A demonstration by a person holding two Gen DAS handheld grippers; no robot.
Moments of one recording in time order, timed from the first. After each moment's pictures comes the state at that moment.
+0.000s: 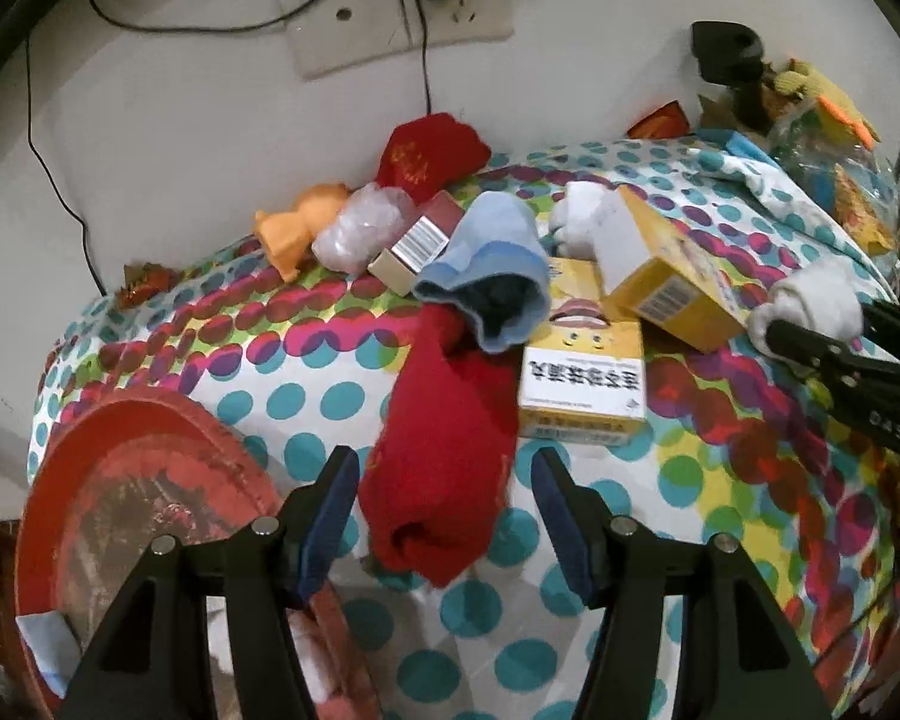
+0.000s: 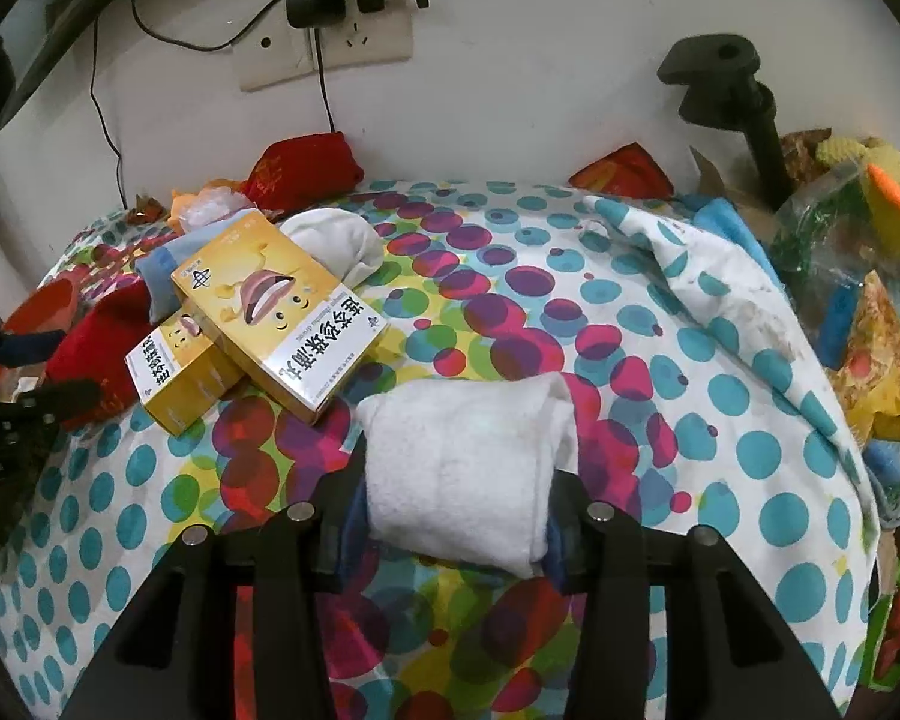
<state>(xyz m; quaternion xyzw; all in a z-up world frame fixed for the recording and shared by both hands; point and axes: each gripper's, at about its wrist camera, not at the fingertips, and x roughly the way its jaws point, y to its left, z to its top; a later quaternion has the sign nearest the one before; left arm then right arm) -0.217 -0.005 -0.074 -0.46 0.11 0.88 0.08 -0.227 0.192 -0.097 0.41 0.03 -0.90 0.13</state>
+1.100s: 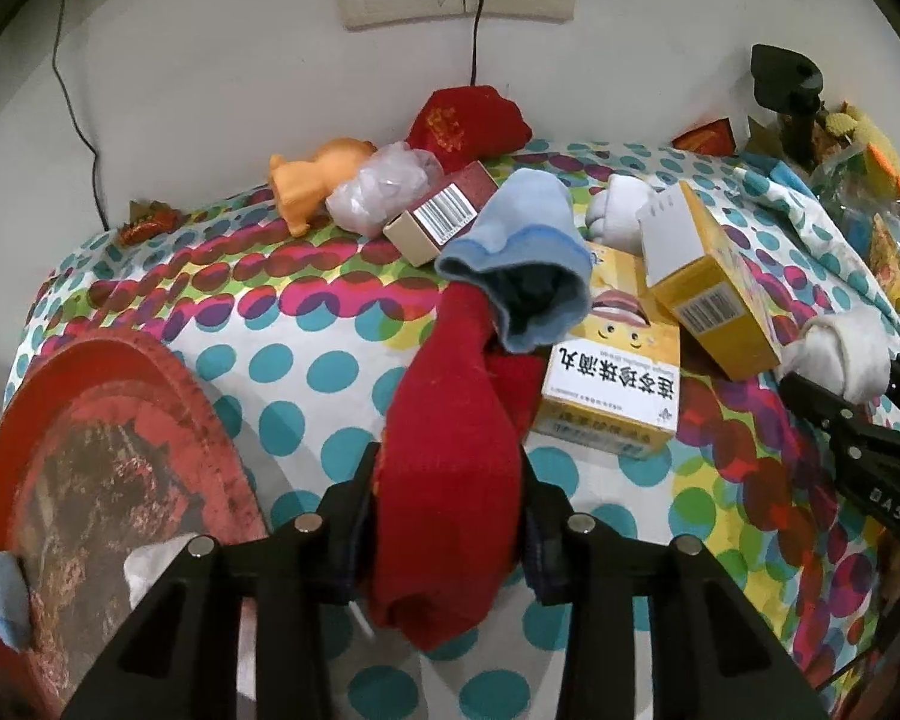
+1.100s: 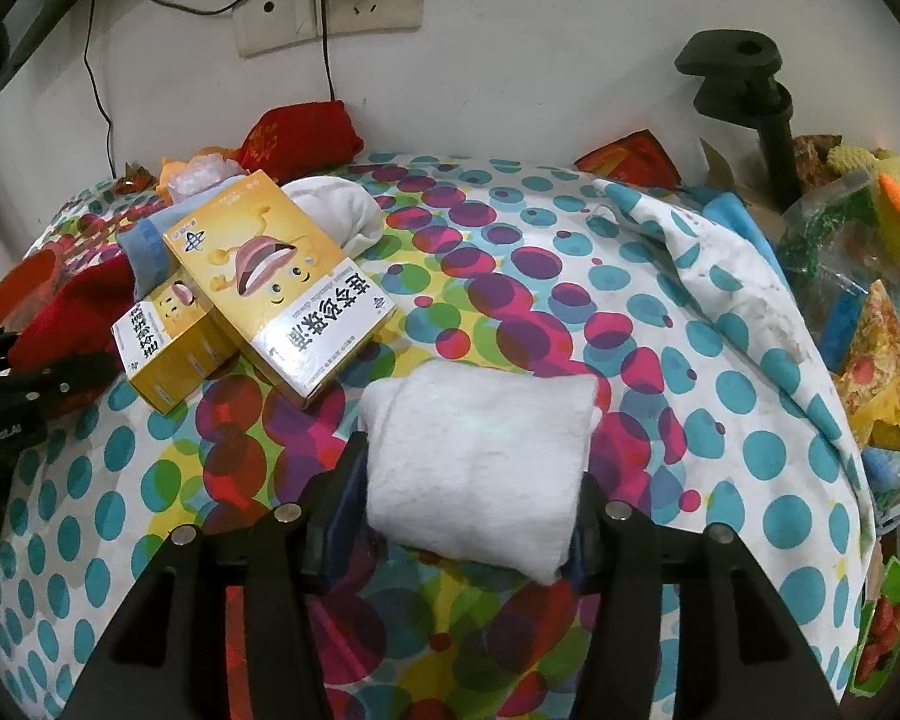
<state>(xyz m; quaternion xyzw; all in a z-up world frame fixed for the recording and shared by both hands) -0.223 -0.008 -0.090 -0.48 0.05 0.87 0.05 -0.230 0.181 -0.102 0.42 0.07 -0.90 0.12</state>
